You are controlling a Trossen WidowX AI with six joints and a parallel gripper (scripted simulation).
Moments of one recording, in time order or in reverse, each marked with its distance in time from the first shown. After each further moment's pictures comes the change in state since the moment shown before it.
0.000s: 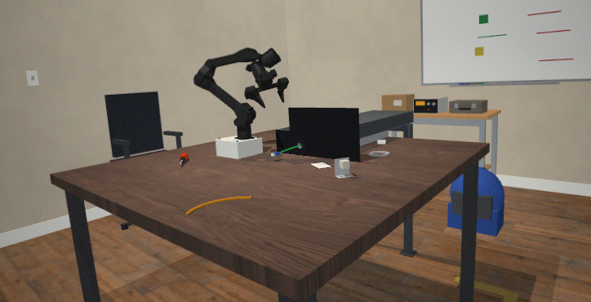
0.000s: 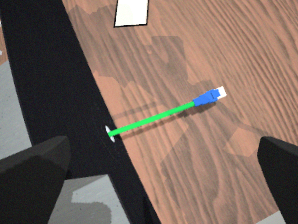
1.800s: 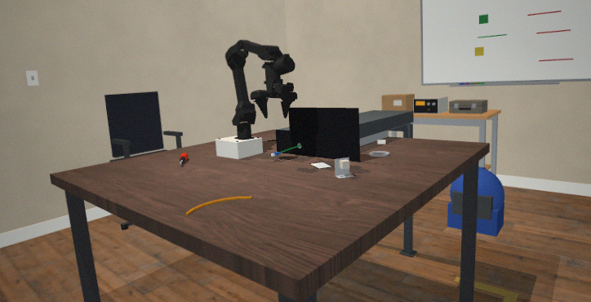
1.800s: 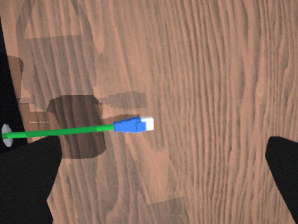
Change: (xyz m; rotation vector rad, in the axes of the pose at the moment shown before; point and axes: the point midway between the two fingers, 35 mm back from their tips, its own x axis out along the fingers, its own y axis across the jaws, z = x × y) arm 0.086 -0.031 0.075 -0.387 0.400 -0.174
